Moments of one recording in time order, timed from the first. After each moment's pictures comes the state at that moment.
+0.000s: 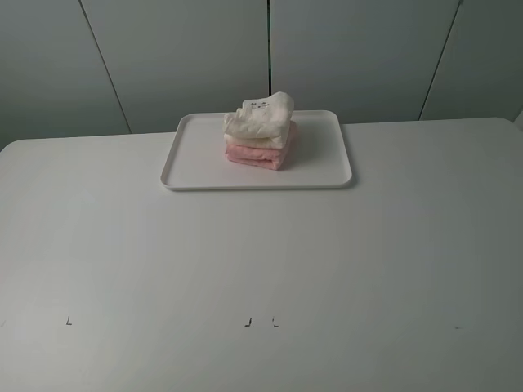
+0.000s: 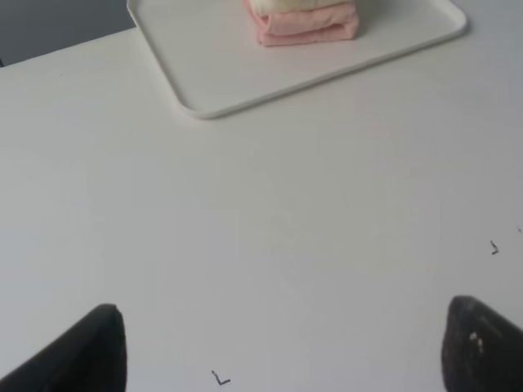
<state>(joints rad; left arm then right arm) -0.49 0.00 -0.51 0.03 1.09 -0.03 0.21 0.01 -0.51 0.10 1.10 -0.12</state>
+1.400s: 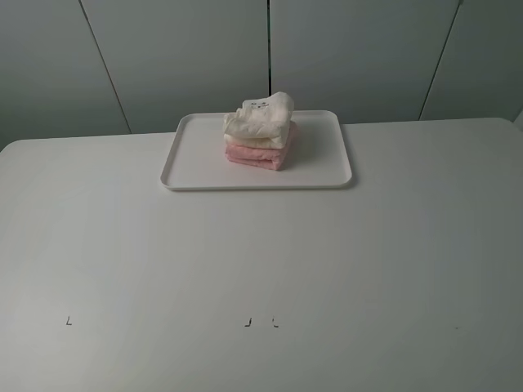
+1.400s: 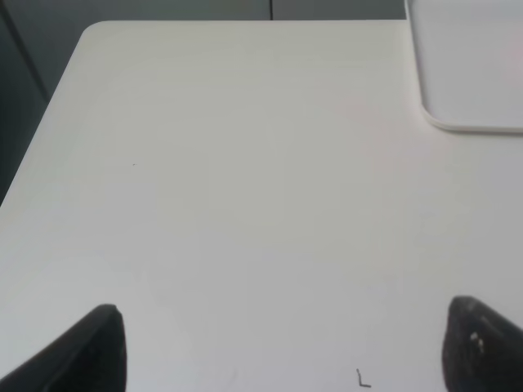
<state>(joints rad) 0.05 0.00 -0.51 0.03 1.09 -0.03 0.09 0.00 -0.51 0.09 1.10 -0.12</state>
